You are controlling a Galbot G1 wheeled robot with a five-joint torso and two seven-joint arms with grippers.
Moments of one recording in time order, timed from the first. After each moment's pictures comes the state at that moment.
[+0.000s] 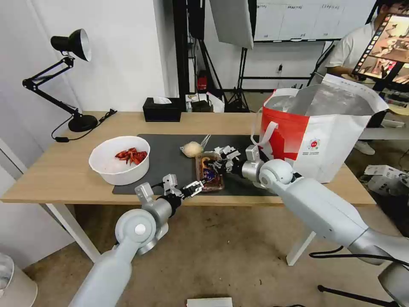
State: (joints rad) left arm 1.02 -1.22 -0.20 -1.94 -1.29 0.52 -0.39; right arm -0.33 0.98 -0.37 1.36 0.84 -0.33 -0.37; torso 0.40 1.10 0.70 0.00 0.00
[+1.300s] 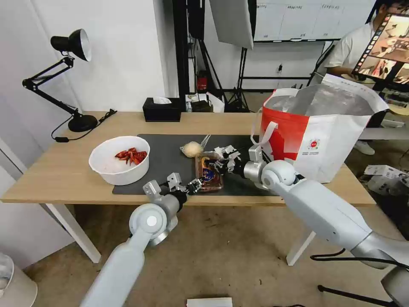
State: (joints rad) left arm 0.97 -1.27 -0.16 -1.86 -1.32 0.44 -0.46; right arm -0.36 0.97 -0.35 1.40 0.86 -0.33 -0.37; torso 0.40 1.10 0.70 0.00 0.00
